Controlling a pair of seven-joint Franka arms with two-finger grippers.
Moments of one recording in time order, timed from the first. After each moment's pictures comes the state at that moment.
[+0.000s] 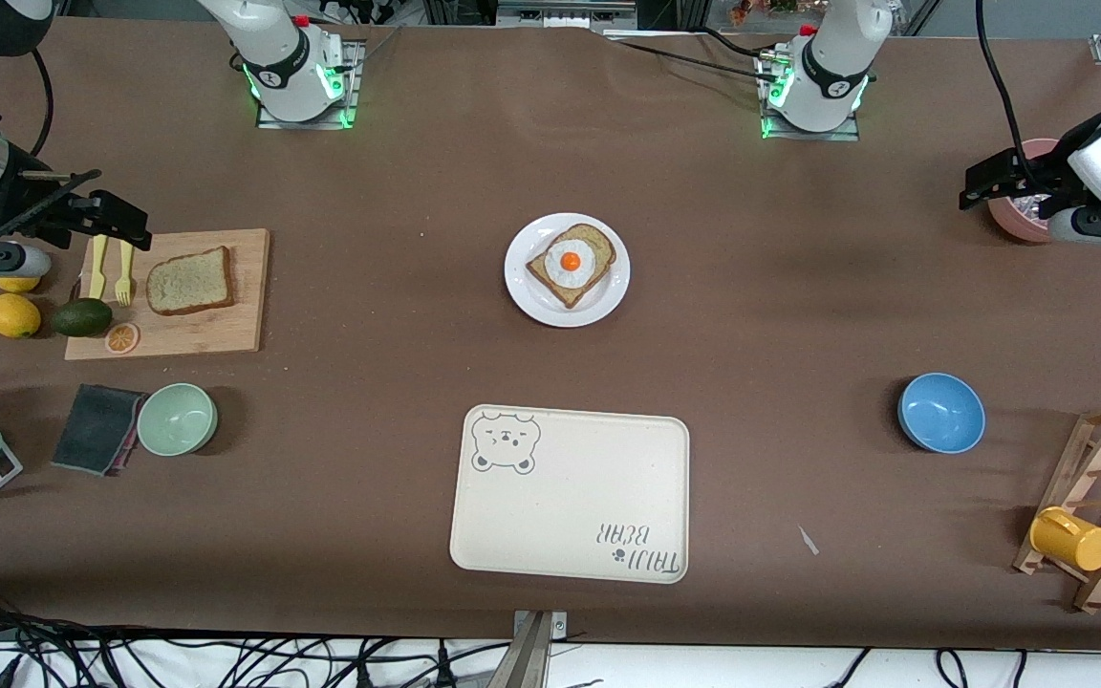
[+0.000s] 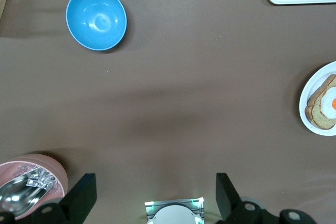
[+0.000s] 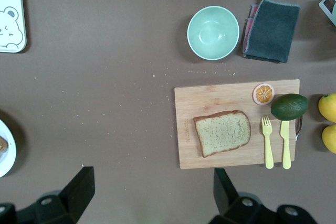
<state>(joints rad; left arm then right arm) -0.03 -0.04 0.05 -1.67 -0.03 1.44 0.10 -0.14 0.04 0.20 -1.62 -0.01 1.58 0.07</state>
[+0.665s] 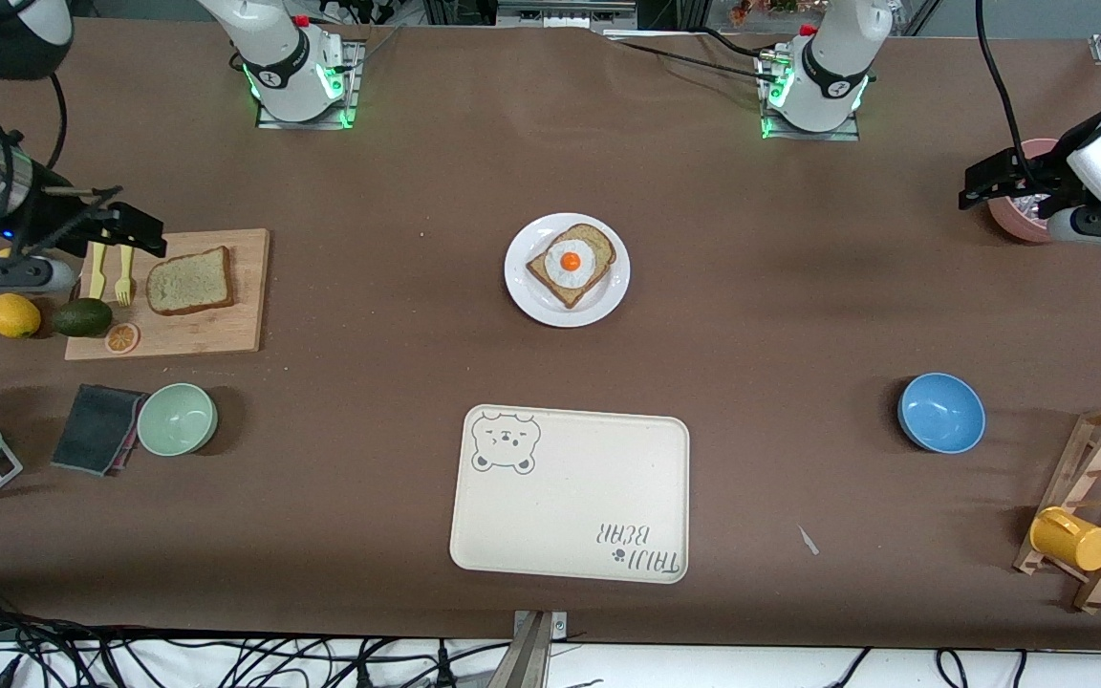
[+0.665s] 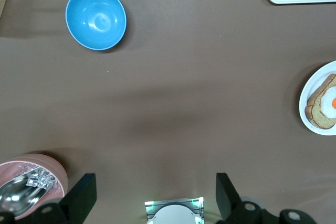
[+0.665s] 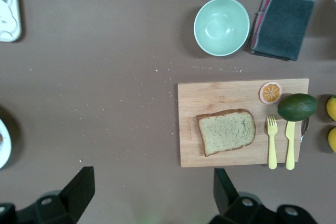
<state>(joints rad) -0.03 -0.03 0.05 -1.67 -0.03 1.44 0.10 -0.11 0.11 0.20 -1.62 -0.04 1.58 0.06</state>
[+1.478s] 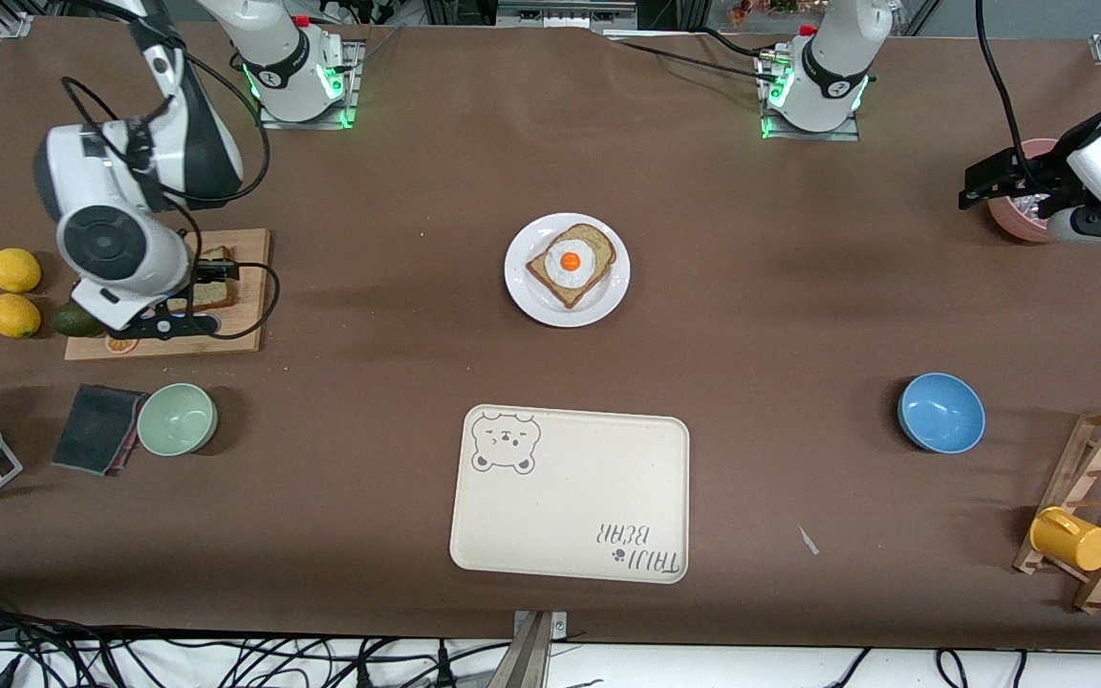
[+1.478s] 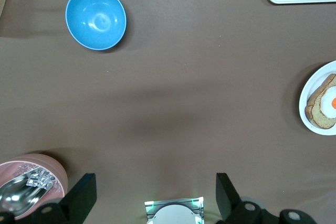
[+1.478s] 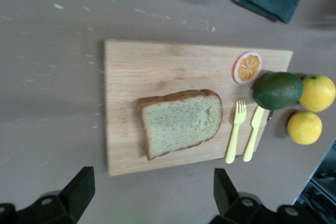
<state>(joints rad) -0.03 -0.03 0.05 -1.67 -0.03 1.44 0.10 -0.07 0.17 0.21 -2.10 -0.44 1.89 0.24</state>
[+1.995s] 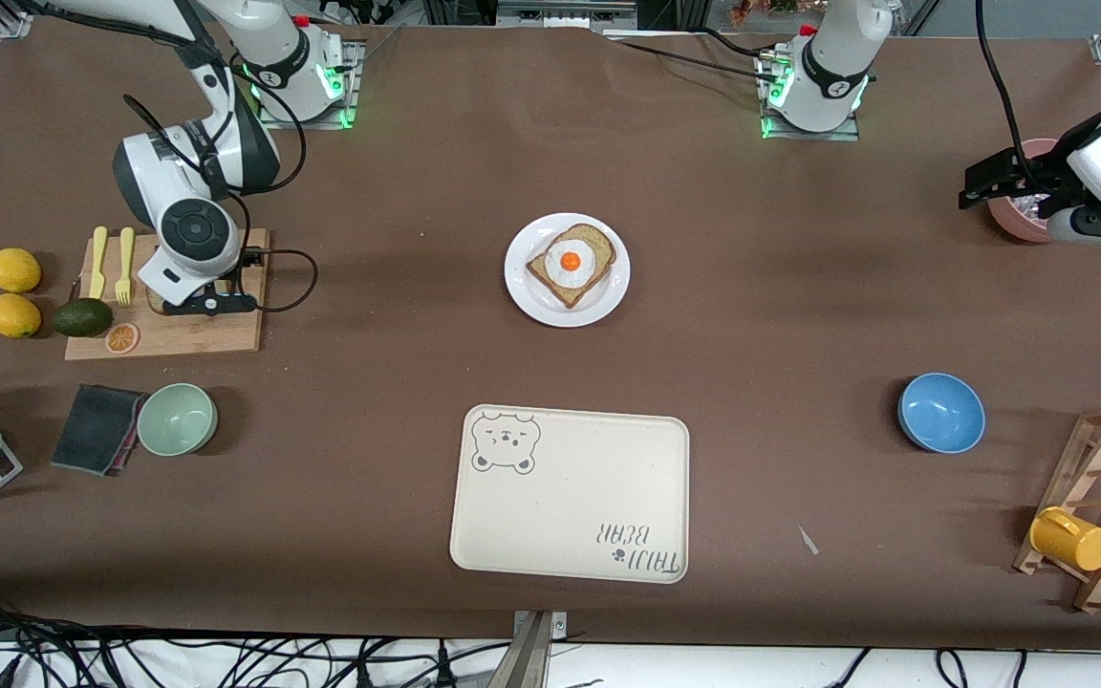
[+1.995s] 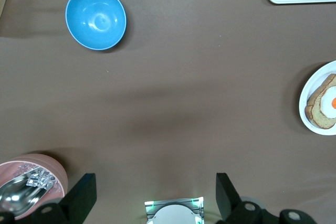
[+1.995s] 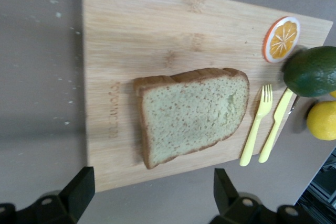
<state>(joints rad) -0.03 -0.03 0.05 -1.67 -0.03 1.44 0.10 -0.07 0.21 0.19 -2.30 -0.56 2.05 0.35</state>
